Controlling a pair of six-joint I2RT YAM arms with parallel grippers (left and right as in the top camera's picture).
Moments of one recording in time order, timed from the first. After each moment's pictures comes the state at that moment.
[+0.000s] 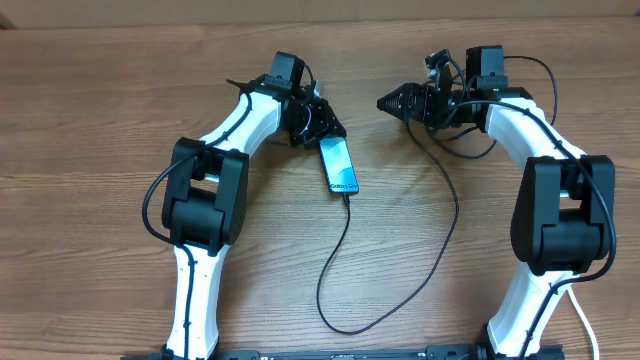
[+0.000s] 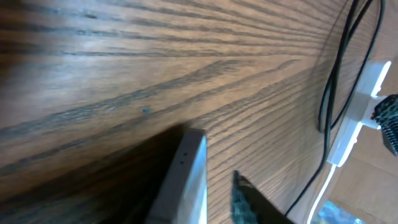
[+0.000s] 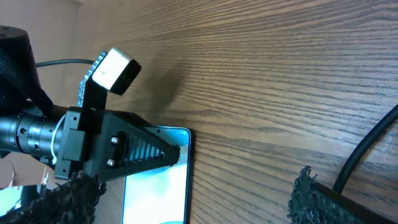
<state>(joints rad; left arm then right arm) -0.31 2.38 1.79 -0.63 0.66 -0.58 0.01 2.09 1.47 -0.41 -0.82 0.15</state>
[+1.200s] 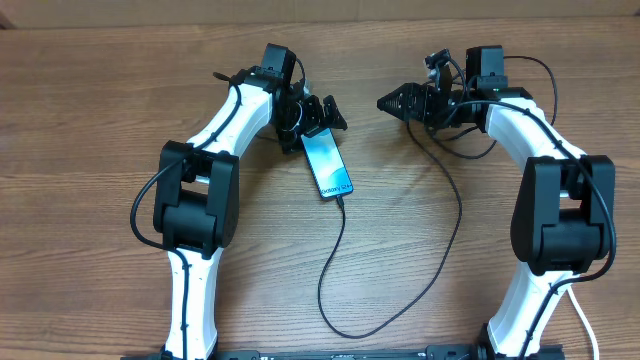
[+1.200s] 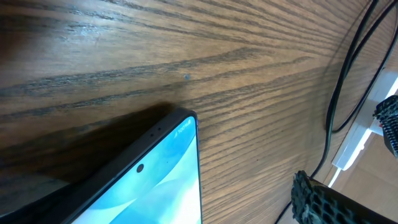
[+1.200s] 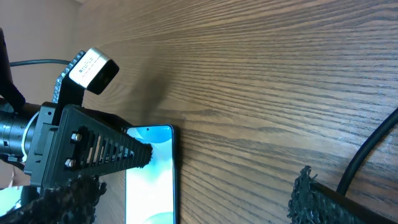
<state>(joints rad) -0.28 2.34 1.83 -0.80 0.59 -0.58 0.01 2.09 1.47 -0.41 -0.82 0.15</state>
